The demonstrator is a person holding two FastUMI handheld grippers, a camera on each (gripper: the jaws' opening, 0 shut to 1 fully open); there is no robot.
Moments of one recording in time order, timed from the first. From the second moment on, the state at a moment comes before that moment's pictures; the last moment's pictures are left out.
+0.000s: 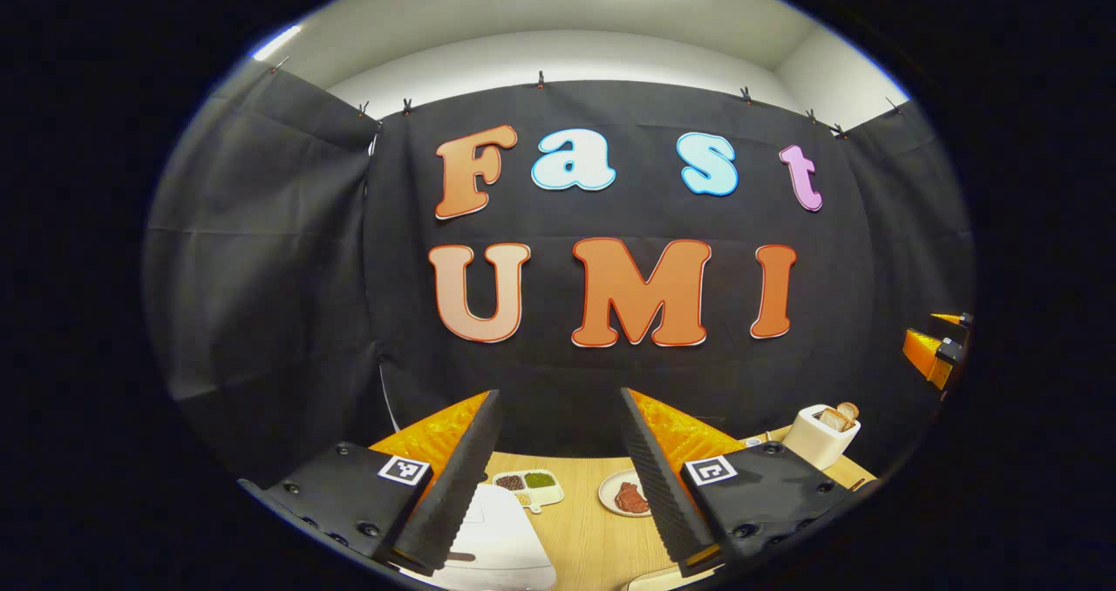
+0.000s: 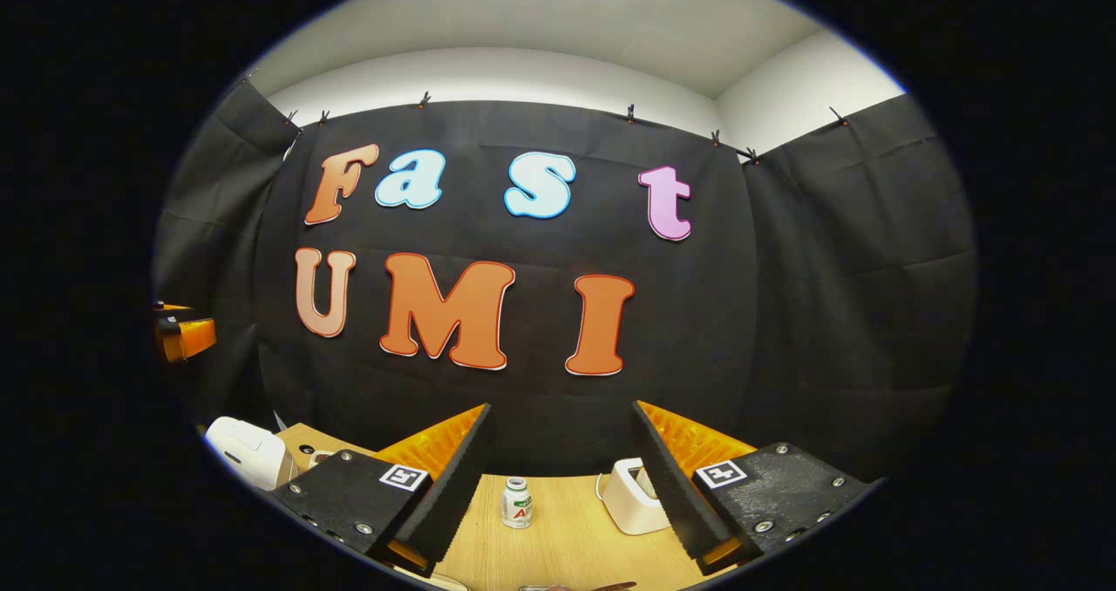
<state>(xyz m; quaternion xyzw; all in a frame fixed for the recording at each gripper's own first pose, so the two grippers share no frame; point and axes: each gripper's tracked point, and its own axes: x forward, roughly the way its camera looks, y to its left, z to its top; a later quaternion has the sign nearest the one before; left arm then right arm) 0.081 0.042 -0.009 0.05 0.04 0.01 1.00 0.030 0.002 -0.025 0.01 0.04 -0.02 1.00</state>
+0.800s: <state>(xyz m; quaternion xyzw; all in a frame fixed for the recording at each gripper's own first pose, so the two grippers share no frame) 0.080 0.111 -0.146 -0.04 0.27 0.06 0.96 0.015 -0.007 -0.069 -0.01 0.08 -0.03 1.00</state>
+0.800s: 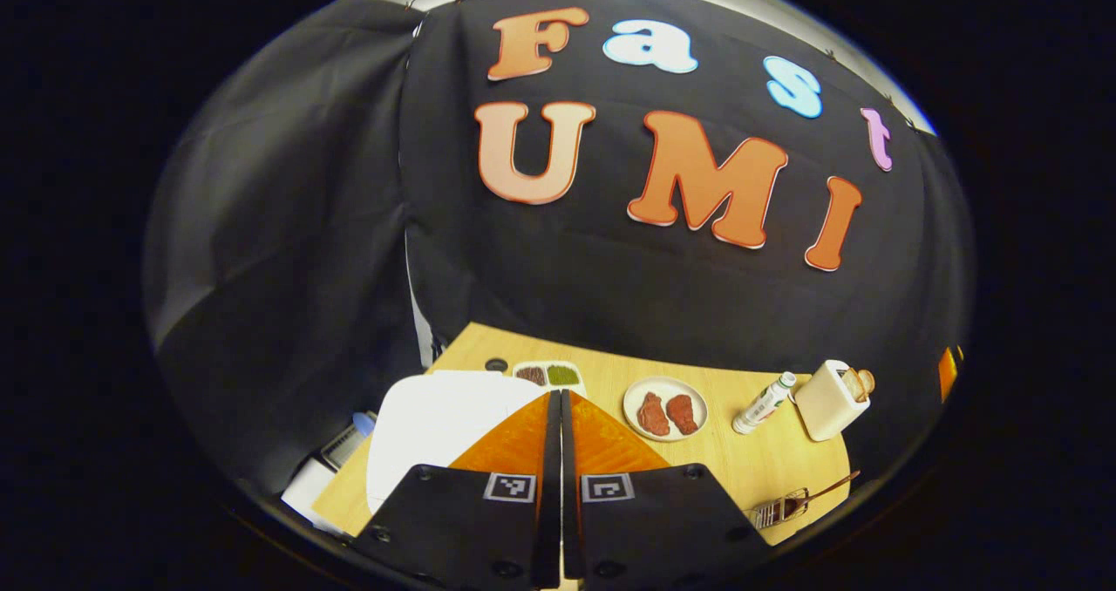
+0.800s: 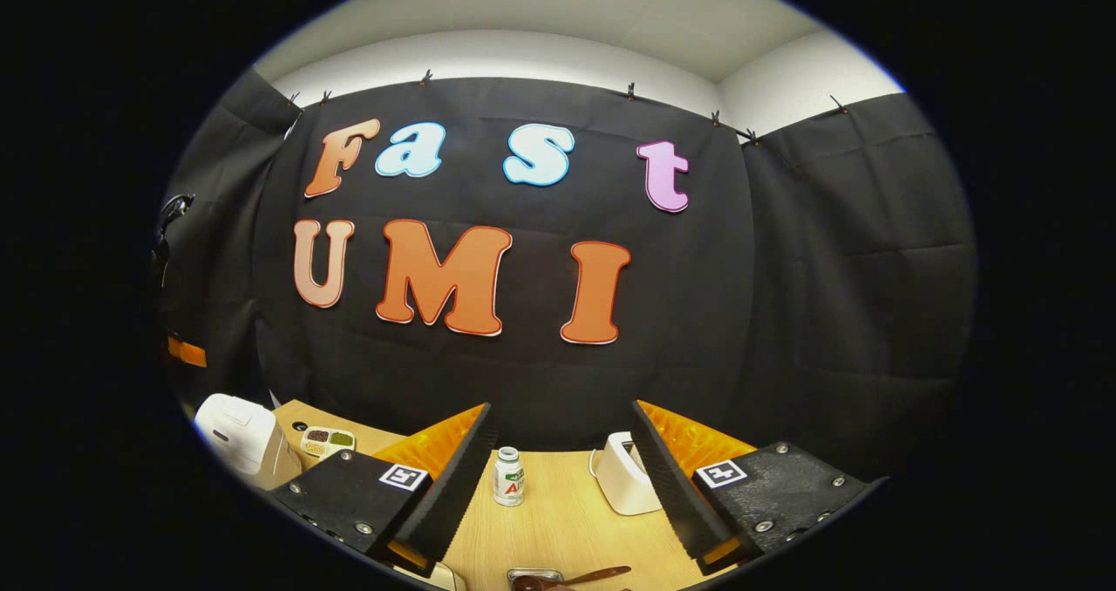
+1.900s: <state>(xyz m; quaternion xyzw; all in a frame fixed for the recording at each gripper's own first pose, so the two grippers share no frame) 0.032 0.175 -0.302 -0.16 0.50 0.08 0.85 -0.043 -0.025 -0.109 0.00 0.13 -0.06 0.99</state>
